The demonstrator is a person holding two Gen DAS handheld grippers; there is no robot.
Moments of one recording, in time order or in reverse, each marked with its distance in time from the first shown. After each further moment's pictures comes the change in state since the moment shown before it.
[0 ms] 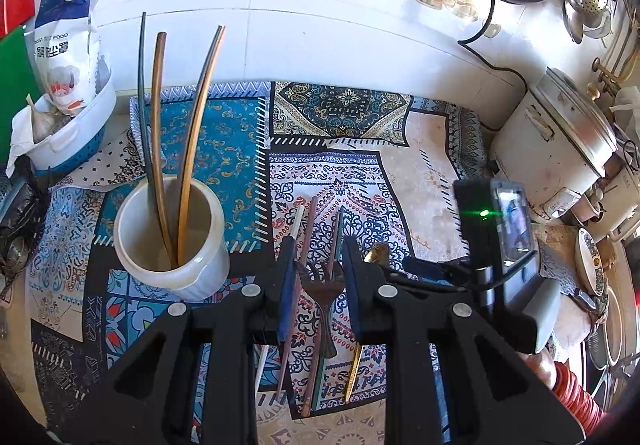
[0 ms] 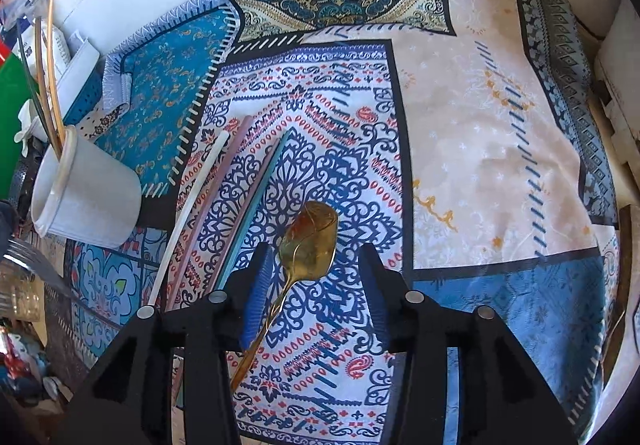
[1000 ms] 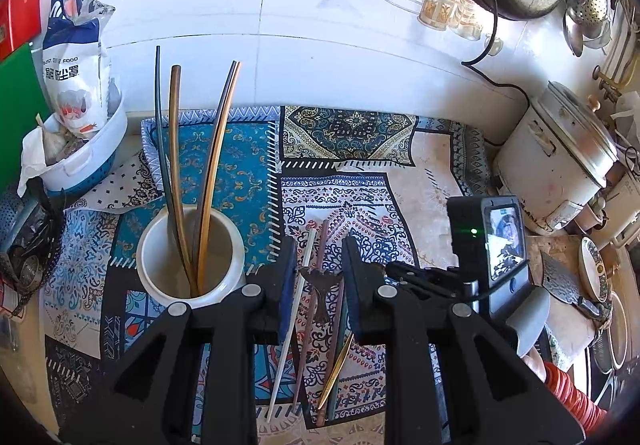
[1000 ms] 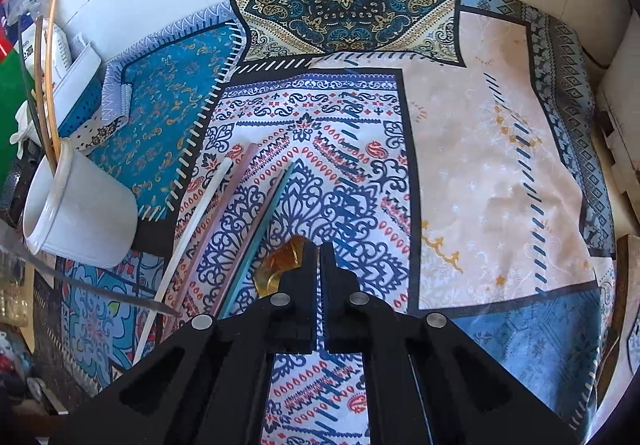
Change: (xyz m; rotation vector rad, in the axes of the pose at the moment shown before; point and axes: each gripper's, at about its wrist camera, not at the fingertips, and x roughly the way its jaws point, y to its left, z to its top) left arm -0.009 0.007 0.014 0.010 -0.042 0.015; right arm -0.004 0.006 0.010 -0.030 -0.084 -0.033
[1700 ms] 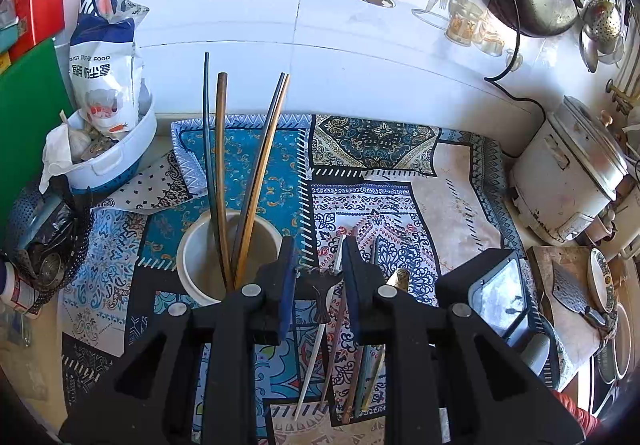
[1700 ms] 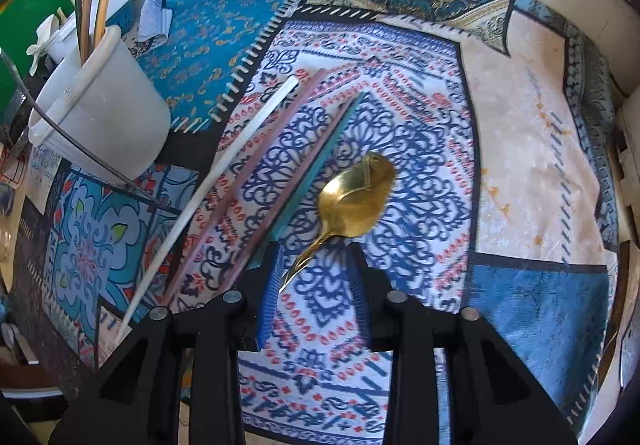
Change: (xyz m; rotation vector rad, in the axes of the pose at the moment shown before) left arm -0.013 0.025 0.004 -0.030 -0.019 0.048; right arm 0.009 0.045 -0.033 -0.167 0.094 -0.026
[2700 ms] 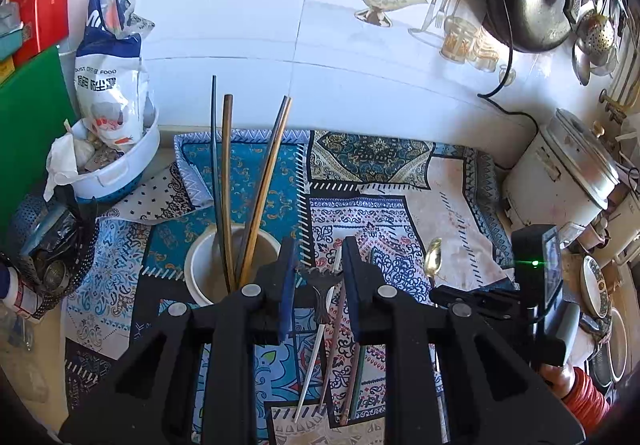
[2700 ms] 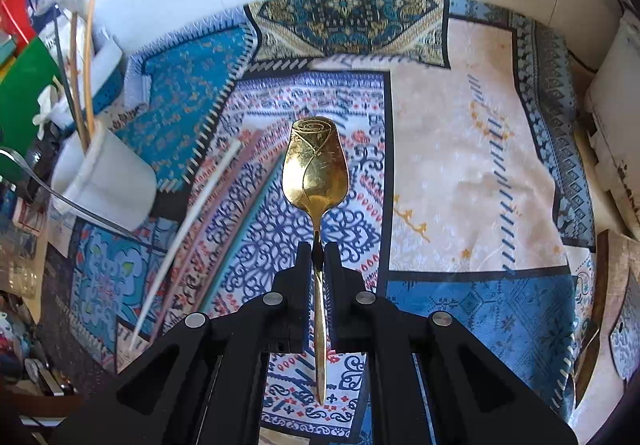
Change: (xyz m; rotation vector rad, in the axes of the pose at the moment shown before) left arm -0.018 0.004 0.007 -0.007 -0.043 -0.017; right arm -0.045 -0.063 0.015 0.123 -0.101 0.061
